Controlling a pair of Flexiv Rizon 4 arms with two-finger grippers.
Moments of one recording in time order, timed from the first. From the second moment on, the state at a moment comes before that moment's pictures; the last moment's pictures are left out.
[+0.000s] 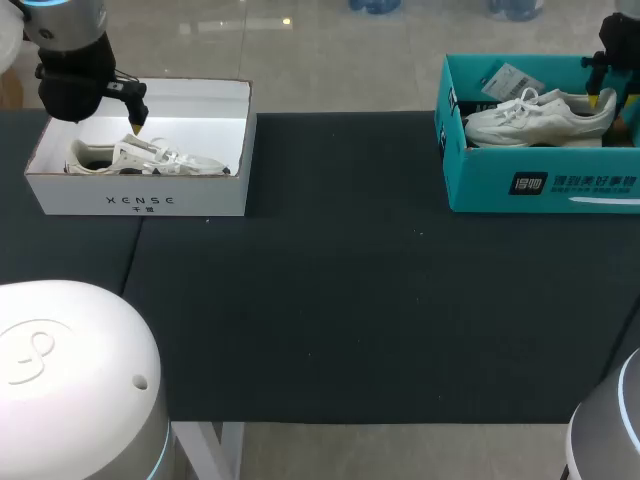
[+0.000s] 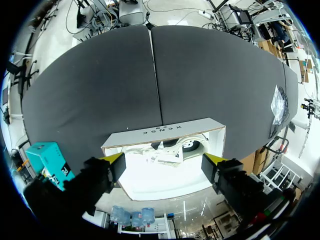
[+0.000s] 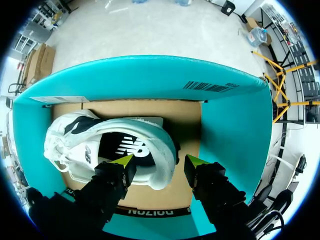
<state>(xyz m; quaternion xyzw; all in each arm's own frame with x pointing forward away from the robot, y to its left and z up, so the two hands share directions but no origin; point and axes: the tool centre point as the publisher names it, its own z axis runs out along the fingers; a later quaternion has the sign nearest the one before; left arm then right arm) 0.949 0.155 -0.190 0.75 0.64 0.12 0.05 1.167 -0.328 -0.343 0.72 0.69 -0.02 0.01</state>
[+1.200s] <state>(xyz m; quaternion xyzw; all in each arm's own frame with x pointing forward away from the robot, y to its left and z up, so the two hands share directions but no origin) 0.949 0.155 -0.190 0.75 0.64 0.12 0.05 1.169 -0.342 -0.306 0.73 0.68 -0.01 0.01</state>
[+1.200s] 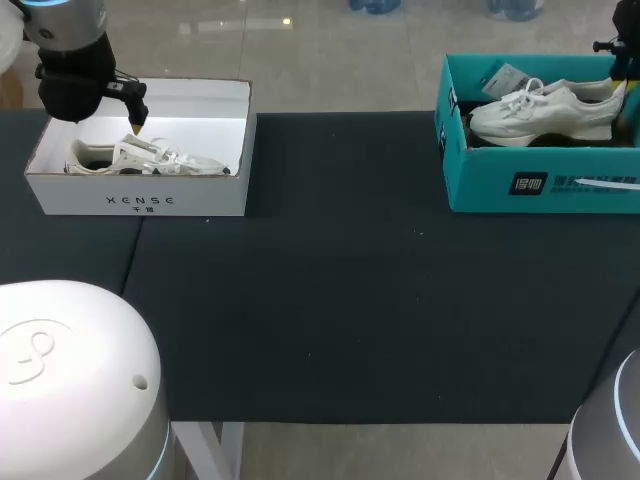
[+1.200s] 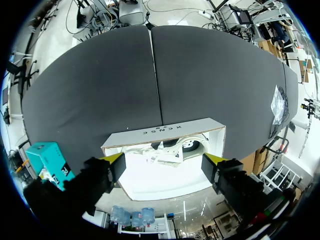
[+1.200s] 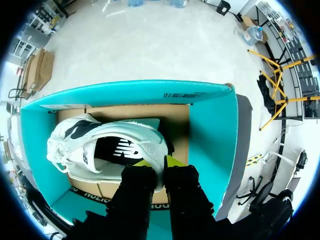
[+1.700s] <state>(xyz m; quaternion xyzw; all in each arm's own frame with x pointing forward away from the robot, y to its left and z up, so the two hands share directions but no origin) 0.949 0.155 -0.190 0.75 0.64 0.12 0.05 1.181 -0.357 -0.201 0.72 0.69 0.03 0.04</state>
